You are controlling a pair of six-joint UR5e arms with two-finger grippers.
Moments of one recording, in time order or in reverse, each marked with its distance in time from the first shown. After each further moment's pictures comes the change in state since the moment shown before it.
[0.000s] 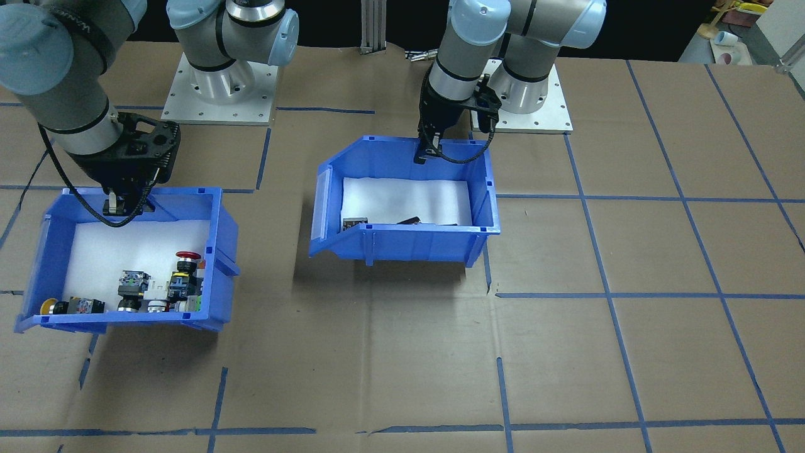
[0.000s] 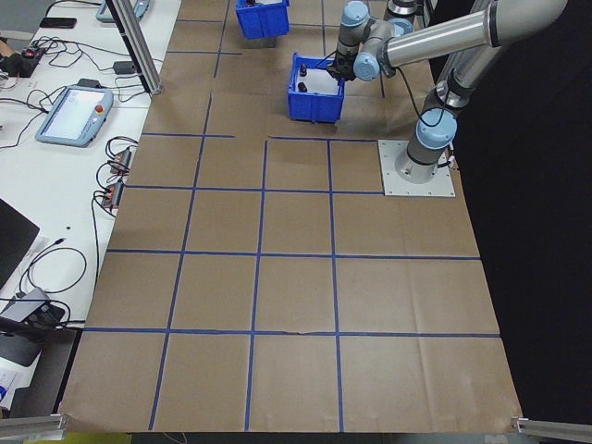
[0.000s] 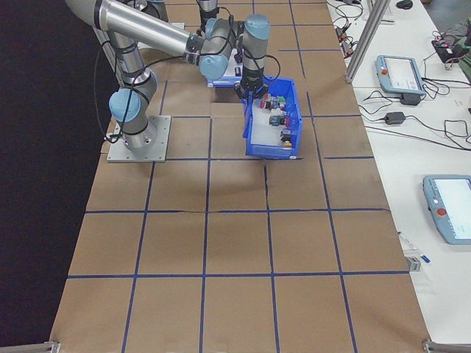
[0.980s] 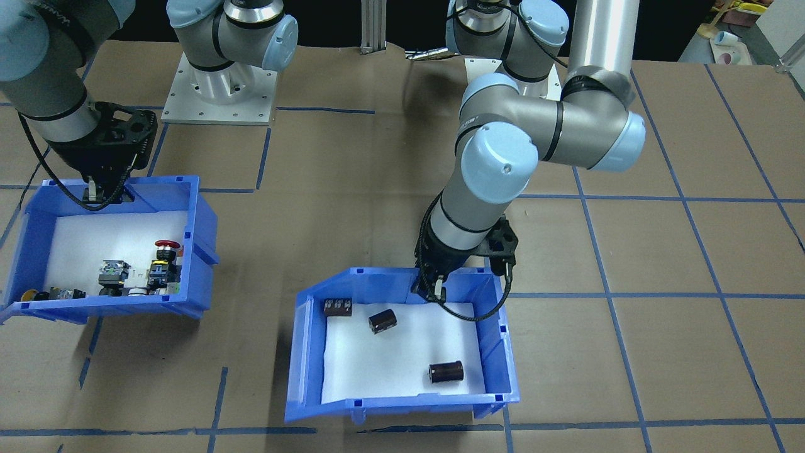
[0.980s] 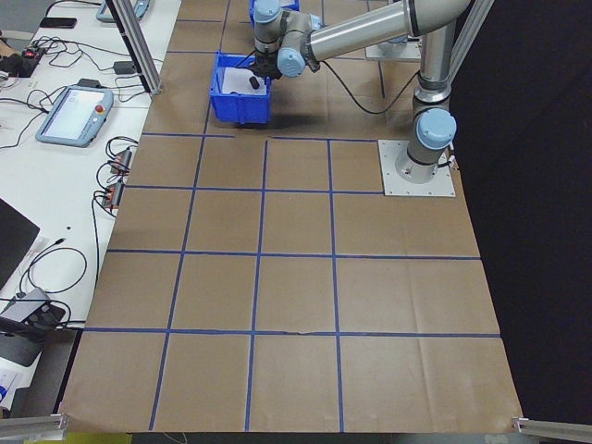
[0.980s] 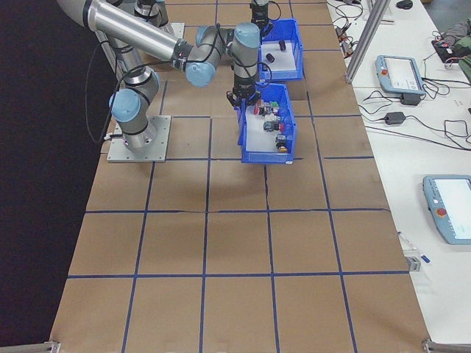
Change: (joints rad) left arm 0.034 -0.587 0.641 -0.024 -0.010 0.008; right arm -0.112 -0.044 0.075 -0.050 -0.006 -0.148
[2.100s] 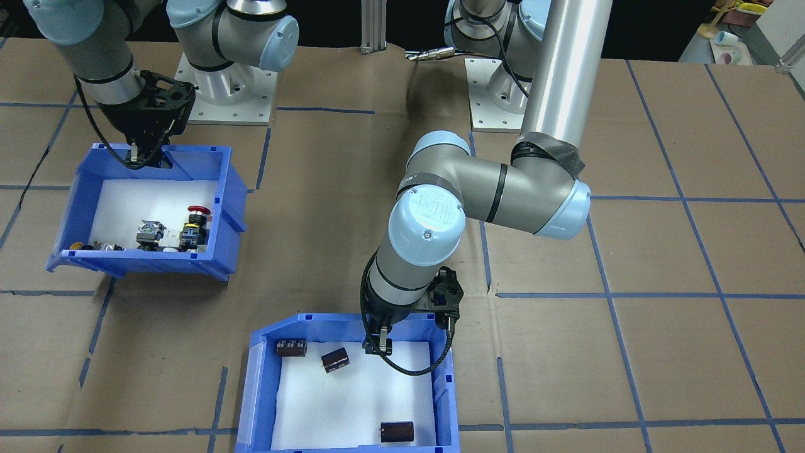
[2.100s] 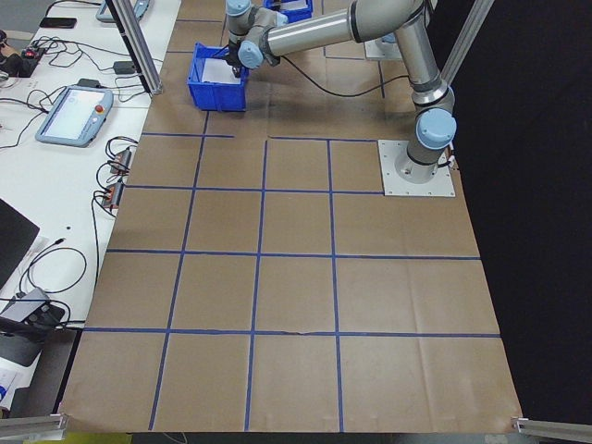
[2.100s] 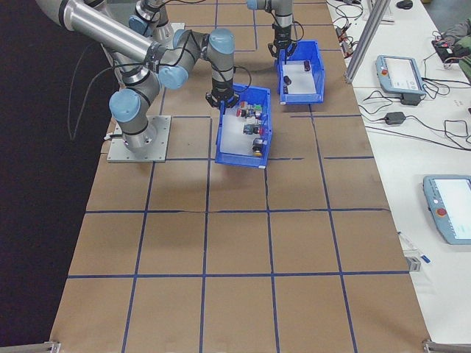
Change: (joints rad) left arm -0.081 -0.180 0.207 0.008 0.019 -0.052; right arm 0.015 -0.218 0.228 0.000 0.037 0.109
